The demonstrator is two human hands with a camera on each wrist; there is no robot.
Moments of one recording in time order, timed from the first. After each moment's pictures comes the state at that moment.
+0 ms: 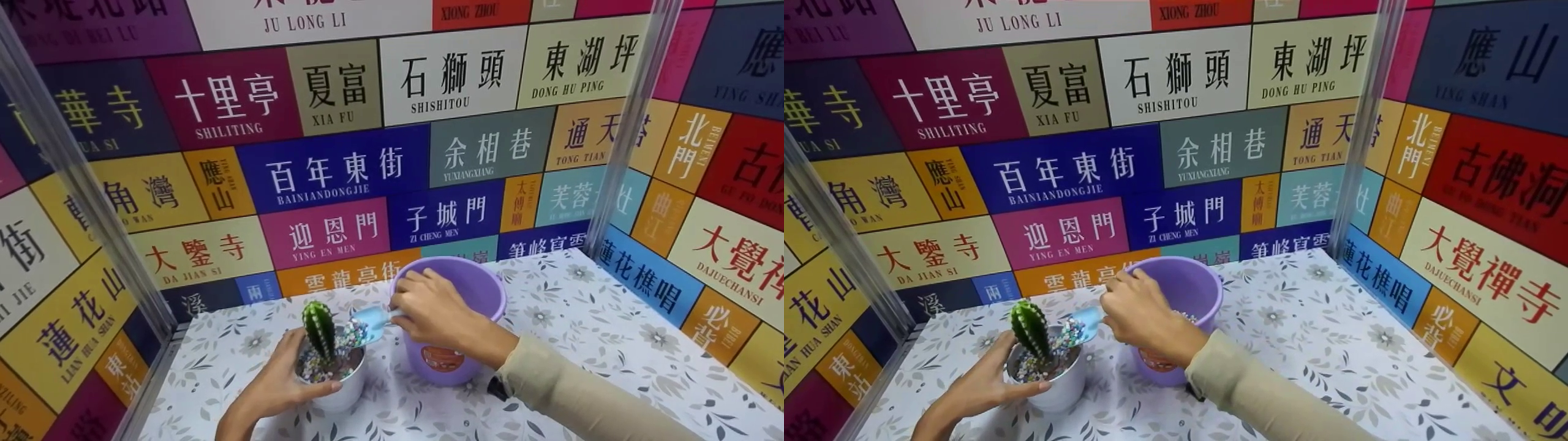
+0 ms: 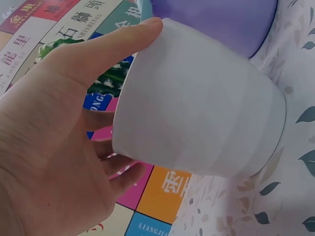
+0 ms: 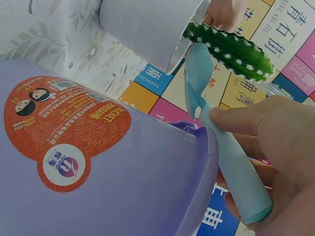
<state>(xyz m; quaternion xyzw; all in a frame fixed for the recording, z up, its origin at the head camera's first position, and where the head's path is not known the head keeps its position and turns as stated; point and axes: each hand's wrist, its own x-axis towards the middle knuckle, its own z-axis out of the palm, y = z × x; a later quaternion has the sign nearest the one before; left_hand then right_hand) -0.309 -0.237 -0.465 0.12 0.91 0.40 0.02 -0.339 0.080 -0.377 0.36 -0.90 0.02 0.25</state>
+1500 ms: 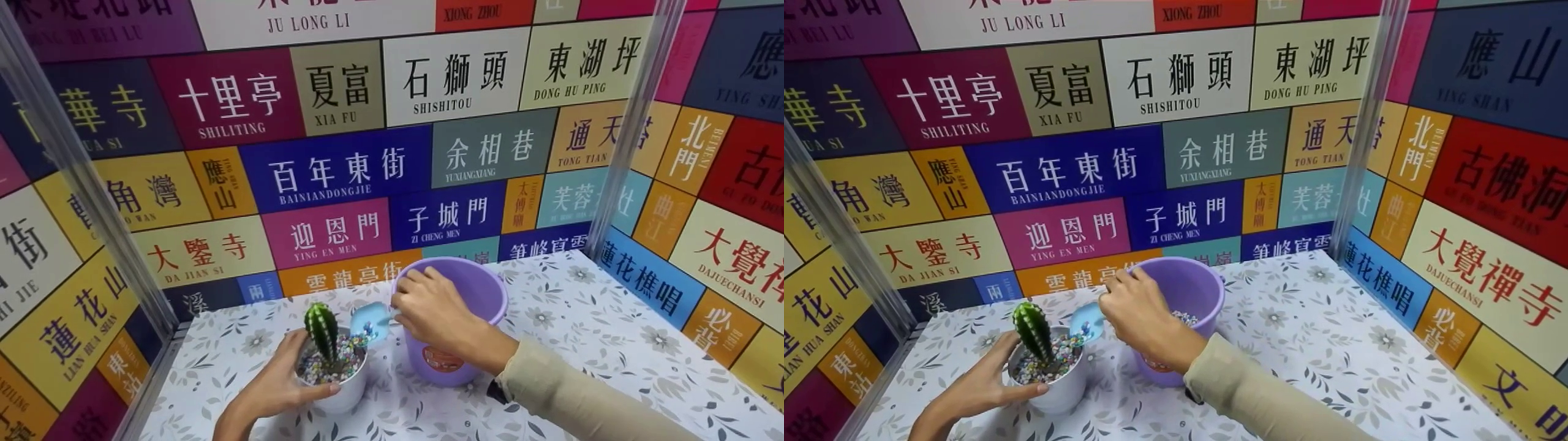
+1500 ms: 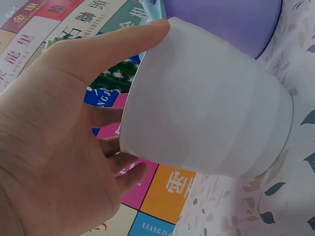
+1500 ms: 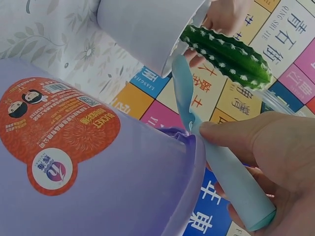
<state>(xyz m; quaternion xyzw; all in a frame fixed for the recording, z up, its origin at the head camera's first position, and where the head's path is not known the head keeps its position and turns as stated) -0.306 -0.239 -0.463 0.13 0.91 0.40 0.03 -0.333 0.077 -0.375 0.35 -0.88 -0.04 0.32</state>
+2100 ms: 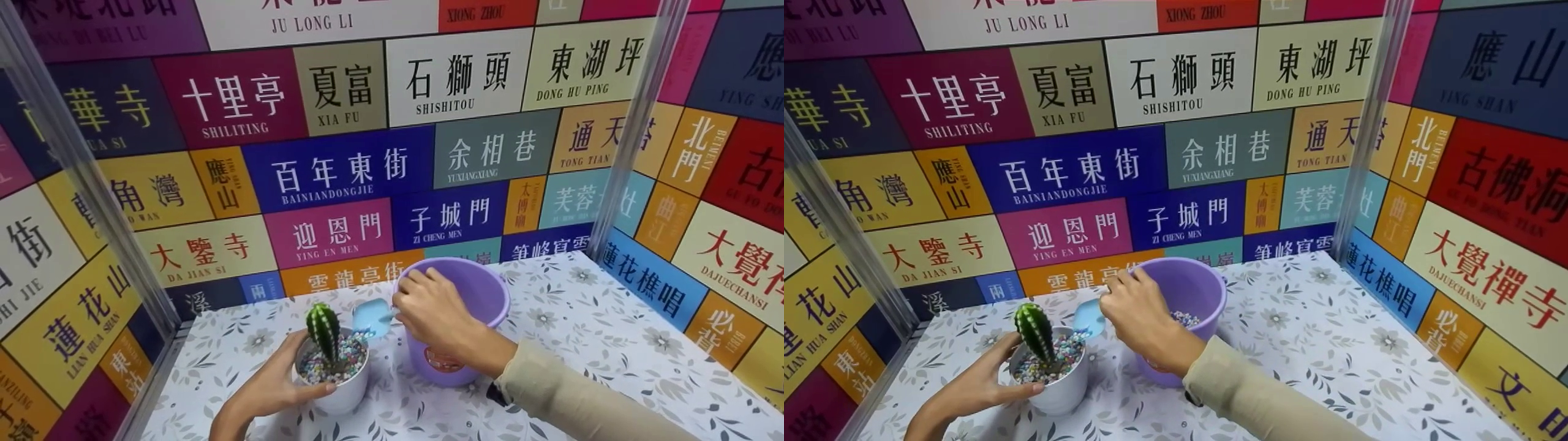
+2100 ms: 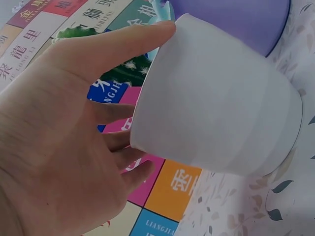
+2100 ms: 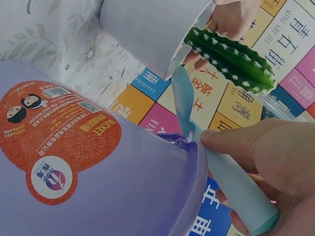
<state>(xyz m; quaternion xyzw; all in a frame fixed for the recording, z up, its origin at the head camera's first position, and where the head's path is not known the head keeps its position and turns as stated) -0.305 -0.246 -0.460 0.15 0.89 0.43 0.03 -0.333 0.072 -0.377 0.34 -0.88 -0.07 0.34</state>
